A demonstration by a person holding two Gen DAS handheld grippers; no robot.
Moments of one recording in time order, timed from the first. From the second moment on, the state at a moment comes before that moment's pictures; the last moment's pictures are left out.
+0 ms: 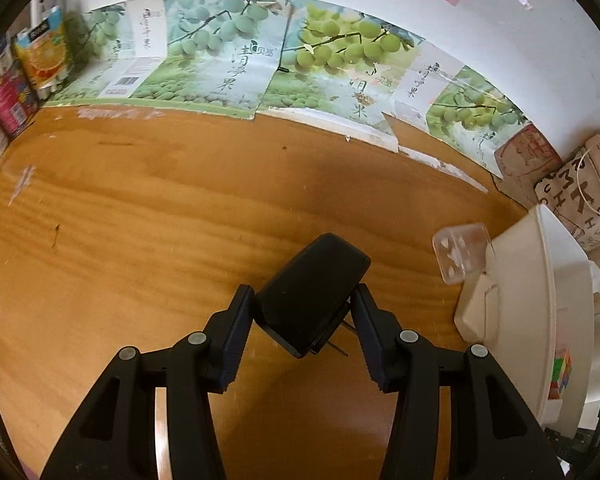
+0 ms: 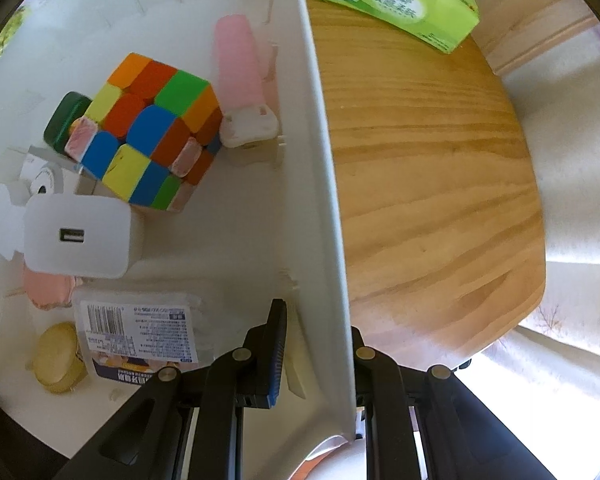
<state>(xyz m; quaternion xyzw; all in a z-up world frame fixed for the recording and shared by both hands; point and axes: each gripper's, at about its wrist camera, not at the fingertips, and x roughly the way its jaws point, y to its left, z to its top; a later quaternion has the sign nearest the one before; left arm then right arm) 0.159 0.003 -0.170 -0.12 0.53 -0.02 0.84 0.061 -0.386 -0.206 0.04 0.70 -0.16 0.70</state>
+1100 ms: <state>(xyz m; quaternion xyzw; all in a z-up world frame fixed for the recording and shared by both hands) 0.038 -0.130 -0.083 -0.10 0.45 -0.04 0.89 0.055 -0.365 -0.206 -0.06 0.69 0.03 0.72</state>
